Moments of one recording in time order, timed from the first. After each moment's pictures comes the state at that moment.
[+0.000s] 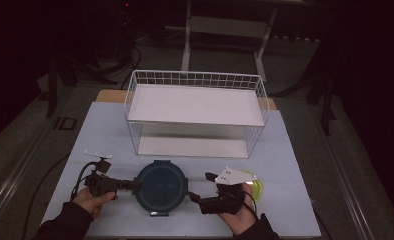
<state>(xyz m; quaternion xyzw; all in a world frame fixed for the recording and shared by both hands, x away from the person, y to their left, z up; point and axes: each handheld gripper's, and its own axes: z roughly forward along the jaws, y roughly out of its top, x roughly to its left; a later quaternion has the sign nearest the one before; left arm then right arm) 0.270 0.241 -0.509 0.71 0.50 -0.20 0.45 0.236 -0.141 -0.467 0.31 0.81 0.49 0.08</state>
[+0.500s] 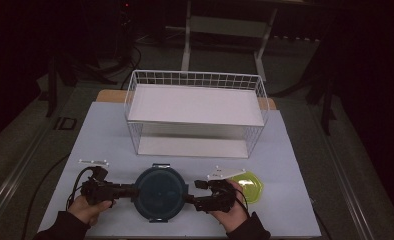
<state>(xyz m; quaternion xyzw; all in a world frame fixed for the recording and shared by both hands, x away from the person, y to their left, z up) 0.249 0.240 -0.505 0.74 0.45 -0.16 0.47 0.250 -0.127 -0.487 0.33 0.82 0.47 -0.01</state>
